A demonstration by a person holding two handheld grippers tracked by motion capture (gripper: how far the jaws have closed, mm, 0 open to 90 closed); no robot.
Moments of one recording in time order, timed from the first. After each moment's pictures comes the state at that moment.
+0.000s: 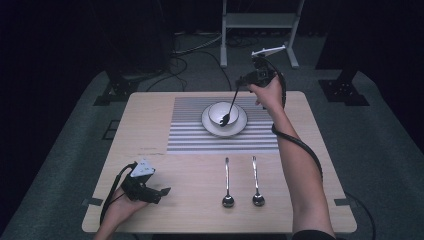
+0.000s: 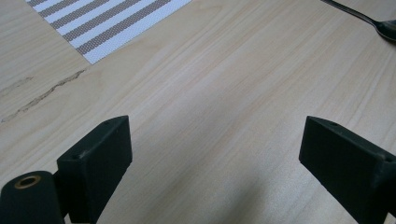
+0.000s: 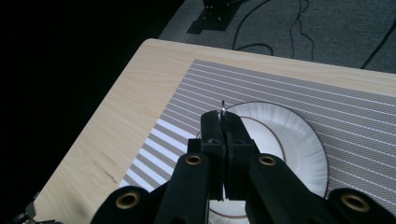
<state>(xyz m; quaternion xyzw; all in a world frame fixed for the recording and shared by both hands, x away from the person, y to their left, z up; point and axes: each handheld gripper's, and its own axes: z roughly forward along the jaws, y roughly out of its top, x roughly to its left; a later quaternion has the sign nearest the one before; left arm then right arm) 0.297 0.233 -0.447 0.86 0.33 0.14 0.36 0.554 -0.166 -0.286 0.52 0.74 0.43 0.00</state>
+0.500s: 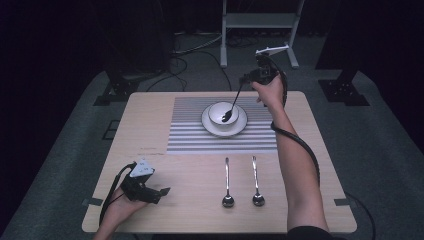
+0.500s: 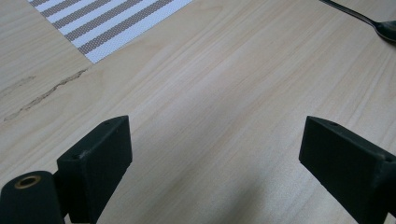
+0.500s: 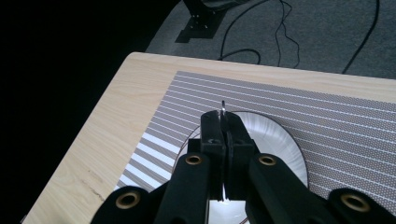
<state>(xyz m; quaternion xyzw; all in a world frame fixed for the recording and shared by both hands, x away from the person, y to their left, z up) 0.296 0.234 -0.447 0.86 0.33 0.14 0.36 0.569 -0.176 -0.292 0.55 0.72 0.43 0.01</state>
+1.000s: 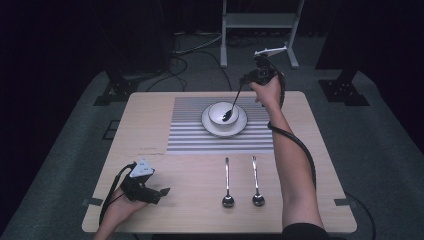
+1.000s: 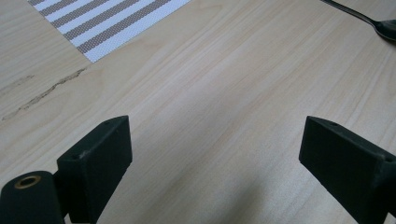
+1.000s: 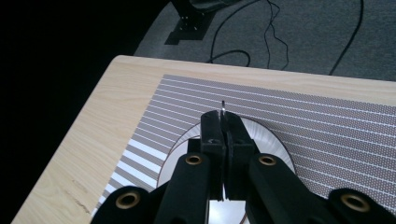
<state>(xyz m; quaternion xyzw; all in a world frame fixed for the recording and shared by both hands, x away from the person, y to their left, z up) 0.296 0.235 -0.448 0.86 0.33 0.14 0.36 0.579 -0.173 -0.302 0.56 0.71 0.42 0.03</state>
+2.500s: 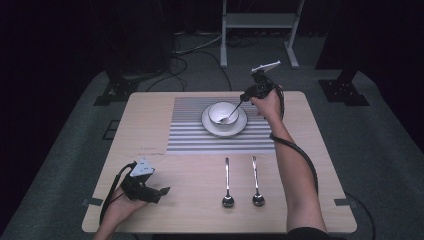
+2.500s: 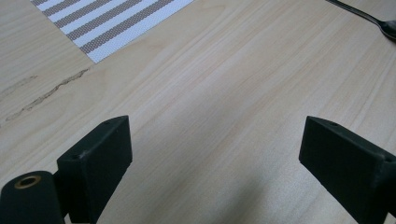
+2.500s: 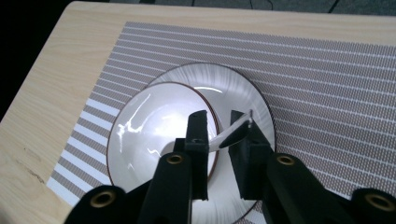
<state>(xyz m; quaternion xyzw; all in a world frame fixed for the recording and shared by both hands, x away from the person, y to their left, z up) 0.298 0.234 -0.448 0.86 0.33 0.14 0.36 0.576 -0.176 -0.351 0.58 0.74 0.35 0.01</state>
